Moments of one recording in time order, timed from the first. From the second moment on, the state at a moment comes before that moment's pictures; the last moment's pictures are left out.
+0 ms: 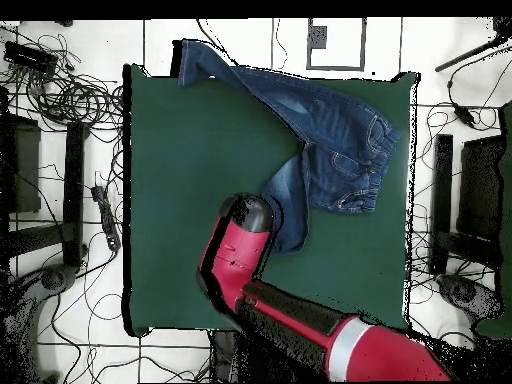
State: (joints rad) arm -0.51 -0.73 0.97 2.35 2.23 -0.79 2.21
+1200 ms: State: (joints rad) arm -0.47 -0.66 0.93 2.37 2.11 -0.79 2.21
